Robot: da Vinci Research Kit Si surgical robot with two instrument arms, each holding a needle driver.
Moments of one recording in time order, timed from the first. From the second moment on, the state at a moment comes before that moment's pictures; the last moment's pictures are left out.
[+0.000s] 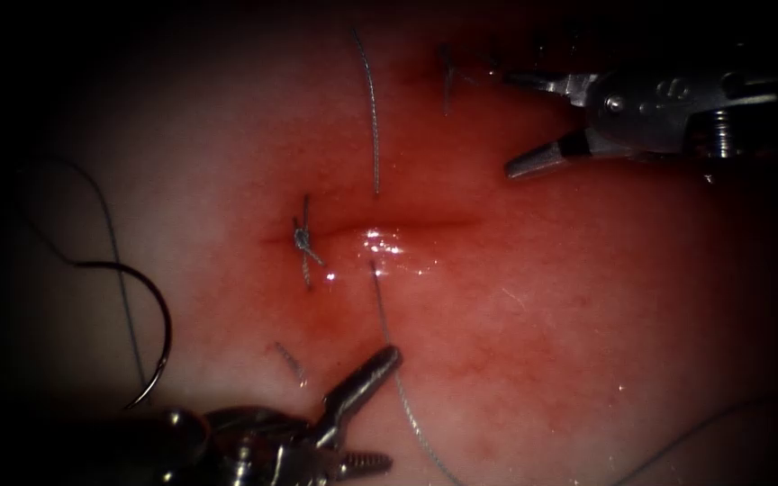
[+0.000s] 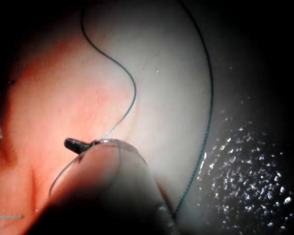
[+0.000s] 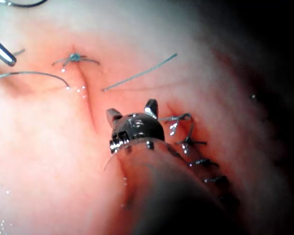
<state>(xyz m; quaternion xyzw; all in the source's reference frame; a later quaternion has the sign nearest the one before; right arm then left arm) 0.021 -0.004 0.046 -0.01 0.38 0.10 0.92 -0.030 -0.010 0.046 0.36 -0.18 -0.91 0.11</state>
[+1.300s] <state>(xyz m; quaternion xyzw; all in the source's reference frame) 0.028 -0.008 0.049 0.06 0.48 0.01 0.88 -0.028 -0.008 0.042 0.39 -0.20 -0.88 0.19</state>
